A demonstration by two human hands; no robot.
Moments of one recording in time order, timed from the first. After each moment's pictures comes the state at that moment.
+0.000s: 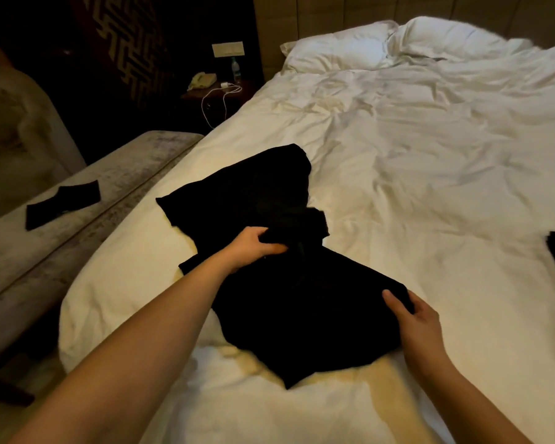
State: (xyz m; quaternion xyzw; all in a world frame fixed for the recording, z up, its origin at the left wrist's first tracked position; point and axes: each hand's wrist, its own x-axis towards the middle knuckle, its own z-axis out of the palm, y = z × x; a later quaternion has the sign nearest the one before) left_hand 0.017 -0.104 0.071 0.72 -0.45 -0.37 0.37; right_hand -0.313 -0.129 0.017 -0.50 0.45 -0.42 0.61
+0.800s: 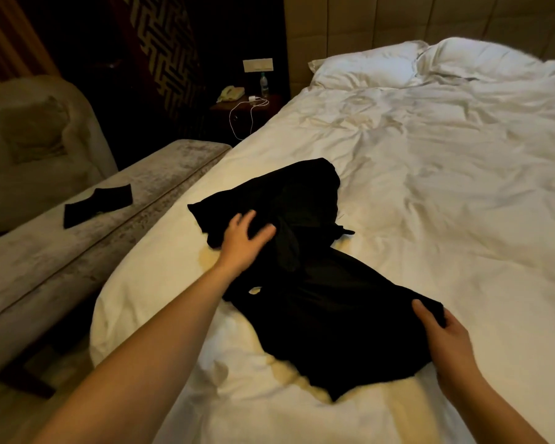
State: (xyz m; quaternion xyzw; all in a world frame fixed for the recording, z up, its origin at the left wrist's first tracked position) left_hand 0.077 -0.072 0.072 0.82 -0.36 -0.16 0.43; right_hand -0.293 -0.132 0.024 -0.46 0.50 -0.40 0.61
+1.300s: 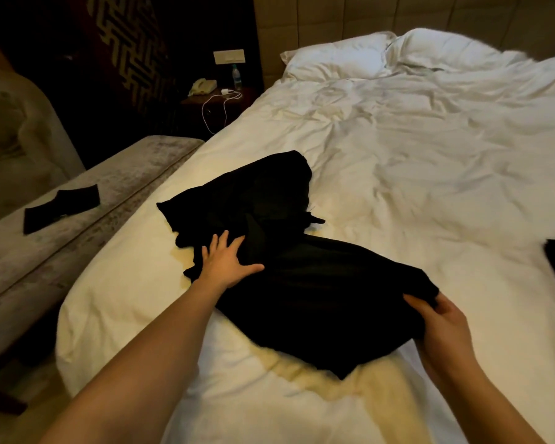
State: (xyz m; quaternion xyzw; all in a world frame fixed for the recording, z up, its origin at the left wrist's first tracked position) left_hand 0.063 -0.078 0.021 0.88 -0.45 -0.10 0.10; right_hand -0.325 -0.131 0.048 -0.39 0.43 -0.47 0.66
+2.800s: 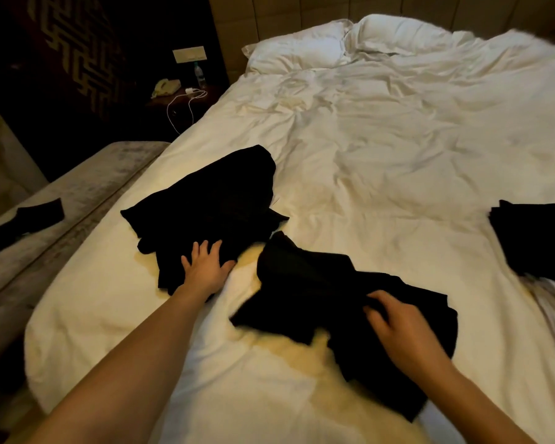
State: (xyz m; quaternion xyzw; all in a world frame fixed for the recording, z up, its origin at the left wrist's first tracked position) left_hand 0.031 -0.091 -0.004 0.89 -0.44 -0.08 0.06; right_hand -0.371 -0.112 0.046 -0.79 0.47 -0.21 0.32
